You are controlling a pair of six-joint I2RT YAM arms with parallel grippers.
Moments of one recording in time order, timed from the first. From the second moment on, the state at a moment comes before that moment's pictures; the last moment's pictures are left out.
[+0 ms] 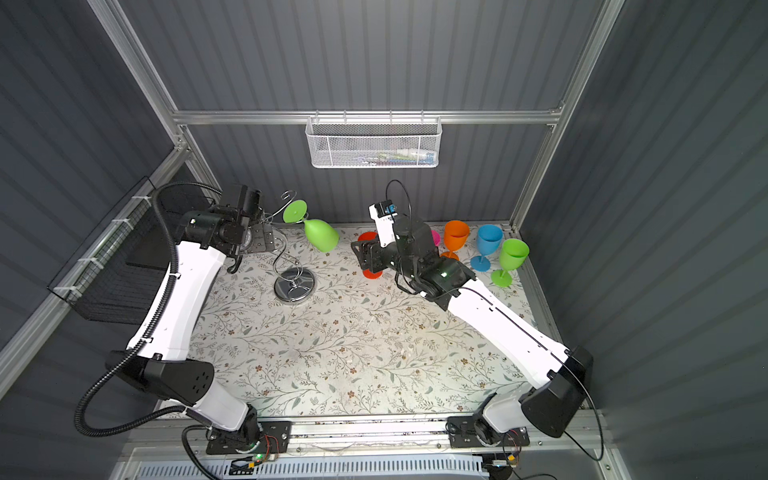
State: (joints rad) left arm -0.23 1.61 1.98 -1.32 -0.50 -0.31; right arm 0.73 1.44 1.48 -0.35 -0.03 0.27
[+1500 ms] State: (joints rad) left arm -0.21 1.31 1.75 -1.00 -0.10 -0.25; right arm 0.75 2.12 2.26 -0.31 -0.20 0.76
